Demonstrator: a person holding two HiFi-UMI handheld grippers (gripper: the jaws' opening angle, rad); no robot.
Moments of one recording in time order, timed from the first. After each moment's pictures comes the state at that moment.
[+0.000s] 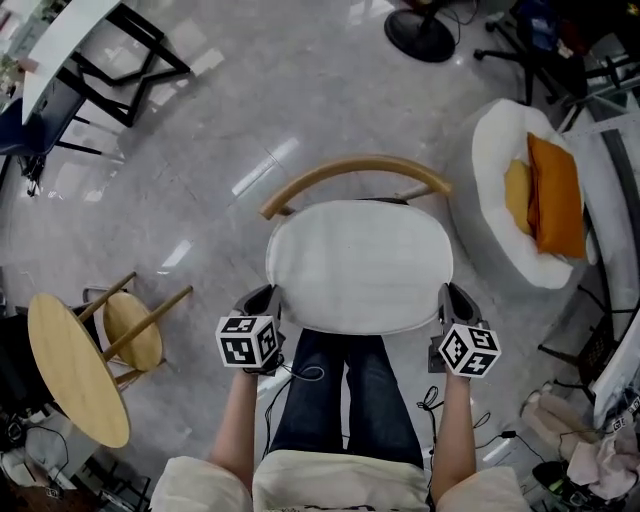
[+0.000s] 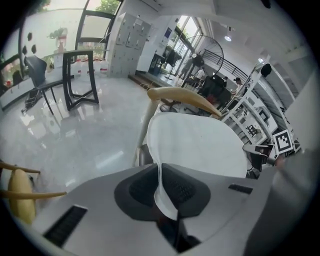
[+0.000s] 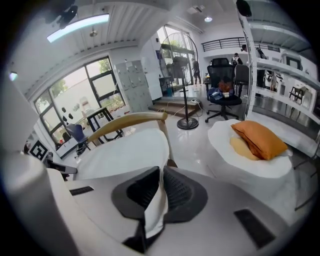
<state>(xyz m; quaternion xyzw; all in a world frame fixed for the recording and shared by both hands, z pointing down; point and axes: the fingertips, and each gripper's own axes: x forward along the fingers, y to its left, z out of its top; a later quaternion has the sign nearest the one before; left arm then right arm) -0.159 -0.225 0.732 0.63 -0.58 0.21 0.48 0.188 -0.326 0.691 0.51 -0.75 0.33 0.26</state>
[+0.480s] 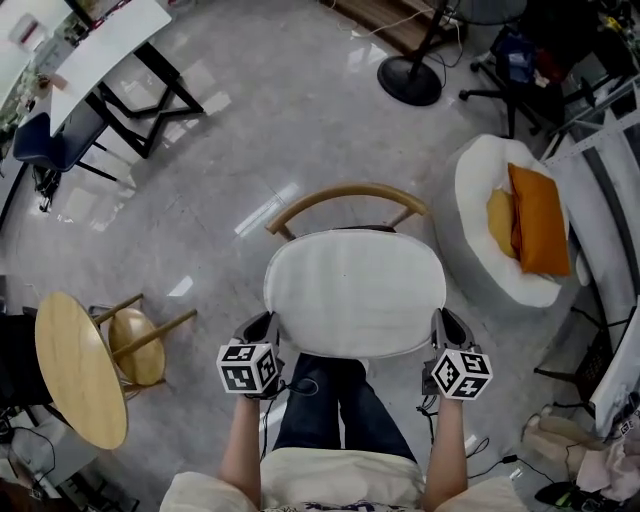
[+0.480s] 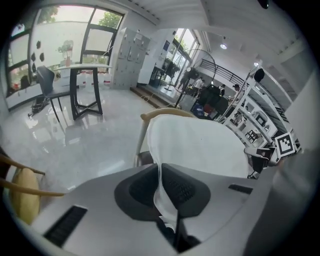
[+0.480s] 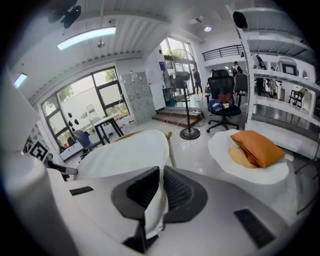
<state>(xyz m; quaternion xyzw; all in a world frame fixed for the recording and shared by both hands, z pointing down) -0.136 -0.159 0.611 0.64 -0.61 0.18 0.43 0.210 -0.259 0.572 0.51 -0.78 0.30 0.22</state>
